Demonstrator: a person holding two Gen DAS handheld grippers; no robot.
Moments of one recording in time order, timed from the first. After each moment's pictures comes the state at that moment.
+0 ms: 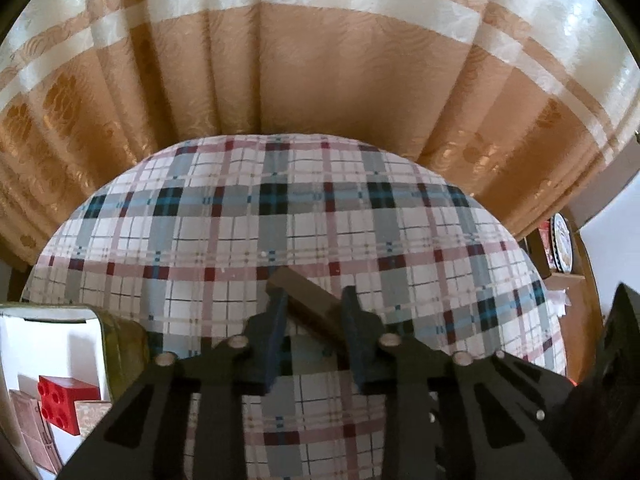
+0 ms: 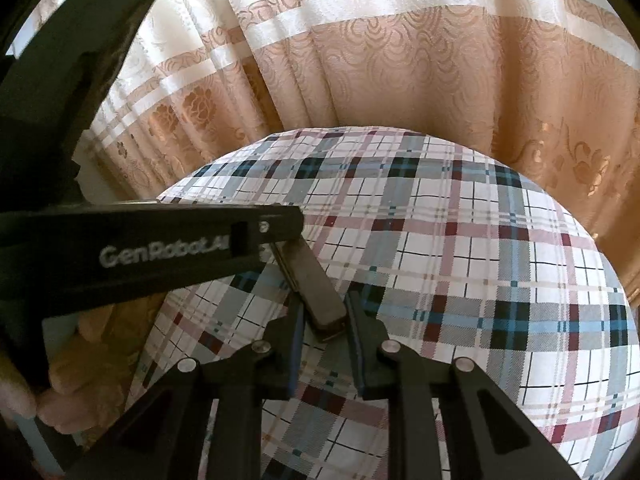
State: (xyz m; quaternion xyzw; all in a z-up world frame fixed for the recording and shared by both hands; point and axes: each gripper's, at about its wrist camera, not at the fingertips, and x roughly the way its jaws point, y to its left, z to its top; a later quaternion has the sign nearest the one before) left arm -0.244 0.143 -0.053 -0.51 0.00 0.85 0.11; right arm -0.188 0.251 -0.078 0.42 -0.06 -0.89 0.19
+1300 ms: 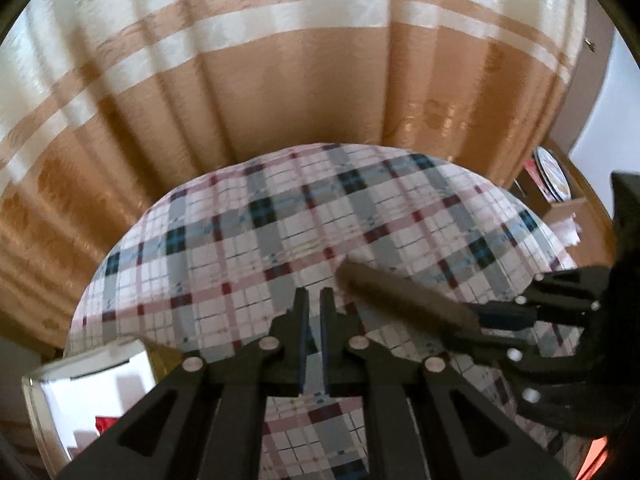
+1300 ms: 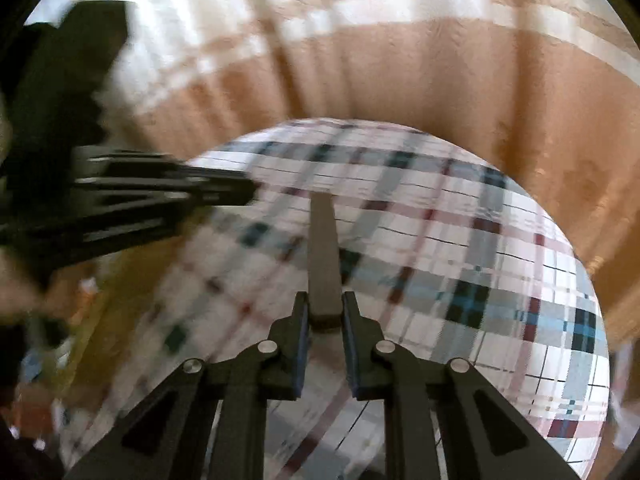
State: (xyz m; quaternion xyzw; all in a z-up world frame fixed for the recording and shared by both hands) left arm -0.222 0.147 -0.036 -0.47 0.13 0.86 0.18; right arm -0.171 0.284 -0.065 0.42 -0.01 -0.87 0.28
